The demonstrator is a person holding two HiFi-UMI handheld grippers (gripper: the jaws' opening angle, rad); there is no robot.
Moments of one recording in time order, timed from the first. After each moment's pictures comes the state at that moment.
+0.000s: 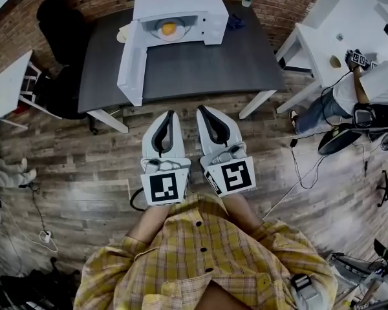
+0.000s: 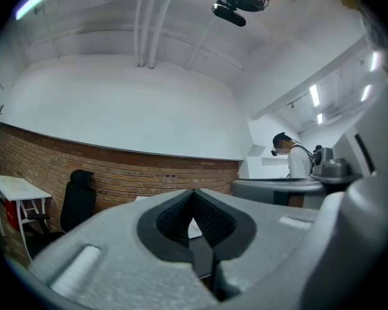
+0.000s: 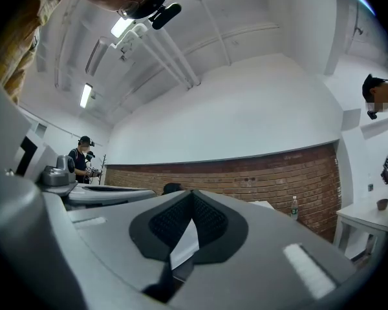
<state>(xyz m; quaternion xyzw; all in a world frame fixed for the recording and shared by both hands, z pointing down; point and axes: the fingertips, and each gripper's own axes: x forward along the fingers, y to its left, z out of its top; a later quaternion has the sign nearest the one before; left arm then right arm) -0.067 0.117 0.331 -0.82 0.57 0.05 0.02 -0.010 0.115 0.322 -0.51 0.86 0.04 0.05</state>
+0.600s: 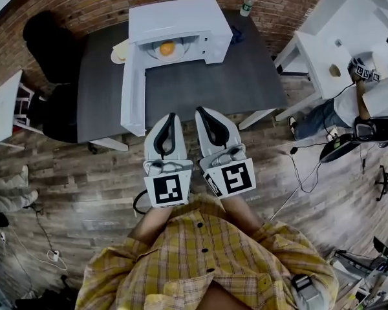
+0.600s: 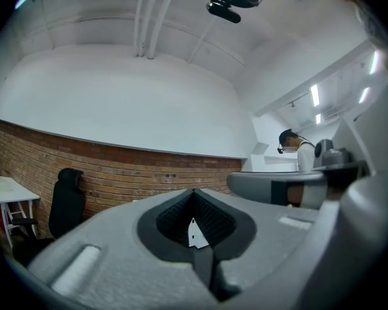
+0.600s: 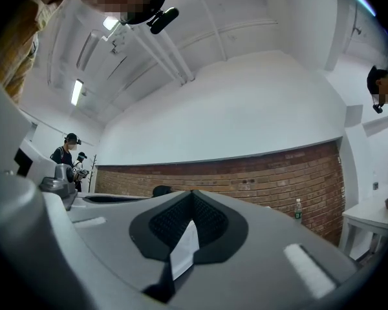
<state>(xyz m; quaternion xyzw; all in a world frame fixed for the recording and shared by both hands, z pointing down) -0.091 -0.023 0.321 -0.83 0.56 0.05 0.01 -0.039 -0.021 0.302 -0.52 0.85 0.04 0.06</state>
